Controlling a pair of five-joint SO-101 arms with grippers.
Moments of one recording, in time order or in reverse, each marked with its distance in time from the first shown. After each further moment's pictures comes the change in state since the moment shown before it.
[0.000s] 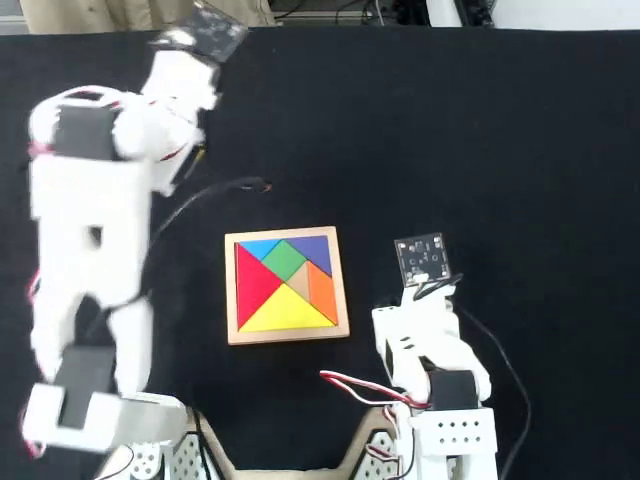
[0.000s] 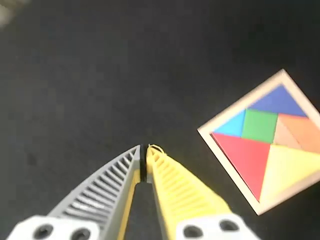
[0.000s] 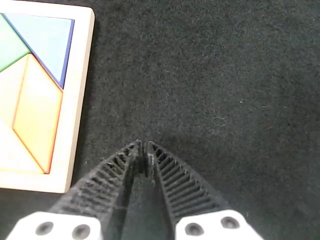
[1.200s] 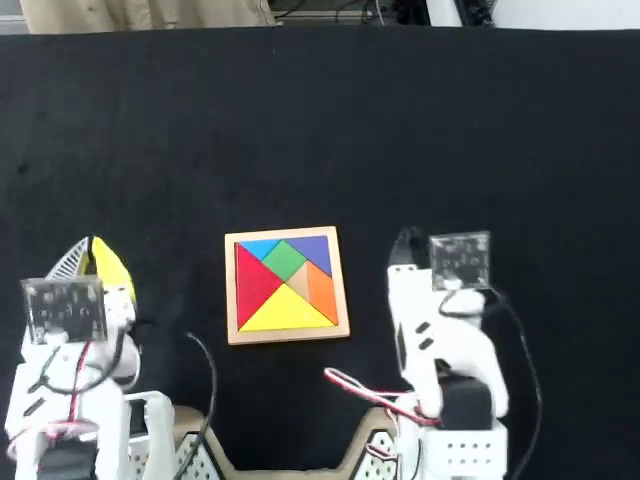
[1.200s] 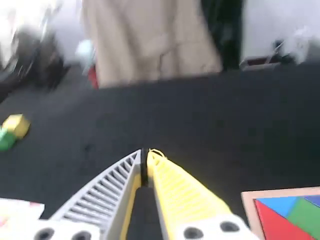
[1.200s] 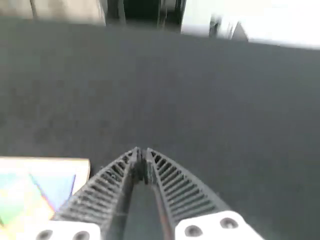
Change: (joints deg) left arm -16.1 -99.5 88.4 -31.1 17.0; right arm 2.3 -5.9 -11.8 -13.0 0.0
